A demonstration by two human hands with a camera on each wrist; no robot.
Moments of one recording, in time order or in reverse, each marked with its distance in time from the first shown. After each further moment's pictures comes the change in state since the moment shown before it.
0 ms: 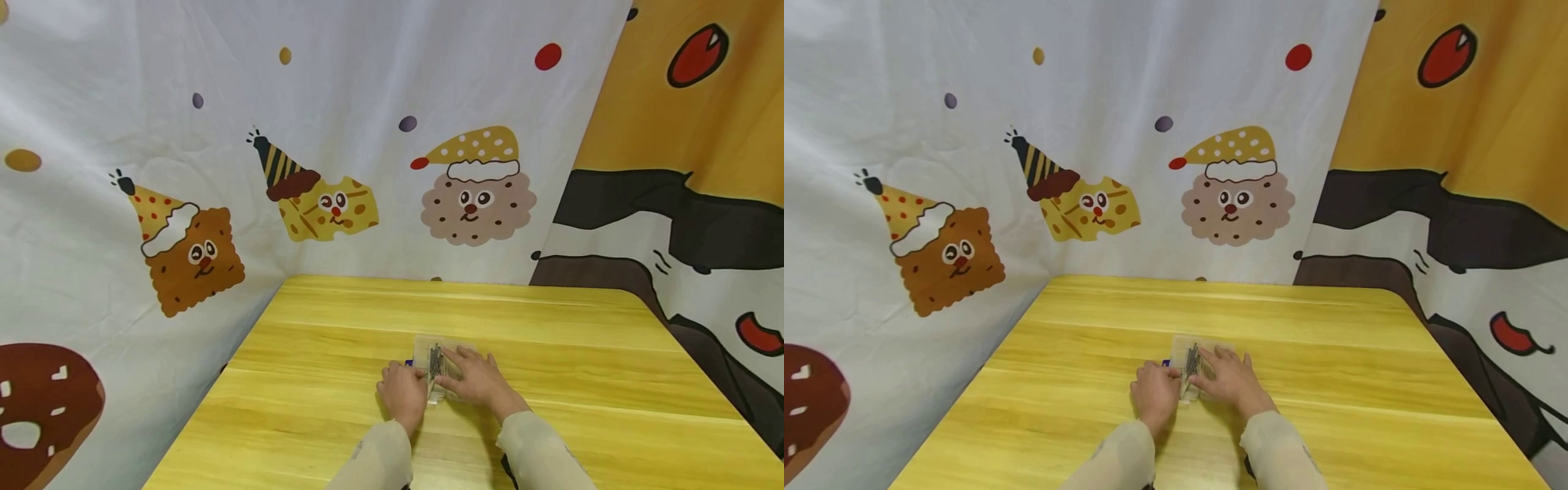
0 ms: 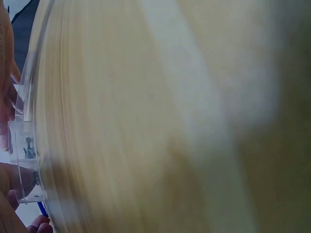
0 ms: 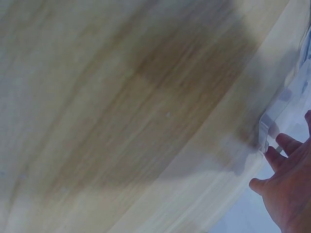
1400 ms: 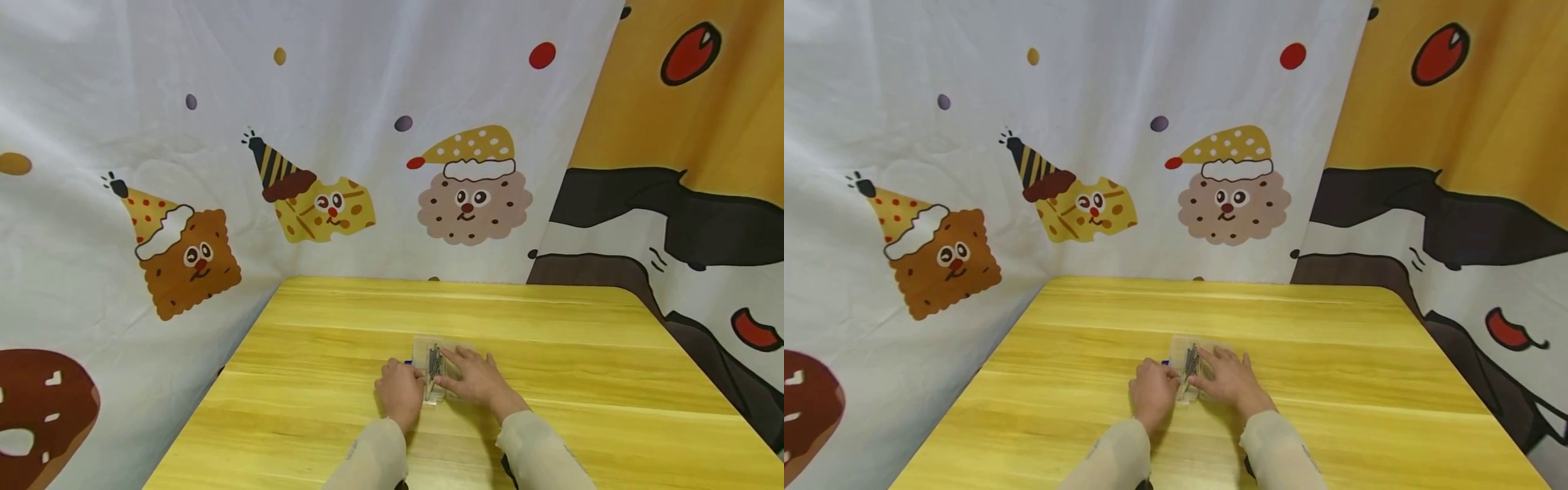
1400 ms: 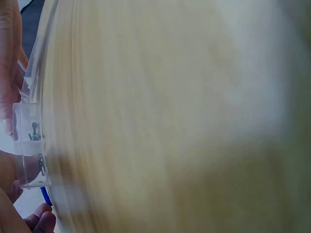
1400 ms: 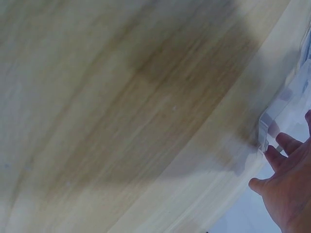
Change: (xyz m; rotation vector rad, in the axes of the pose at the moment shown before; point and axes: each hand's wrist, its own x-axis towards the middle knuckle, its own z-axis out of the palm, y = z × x) left_hand 0.008 -0.004 -0.001 0.021 -0.080 0.054; right_hand -0.002 0.000 -0.001 -0.009 -0.002 0.012
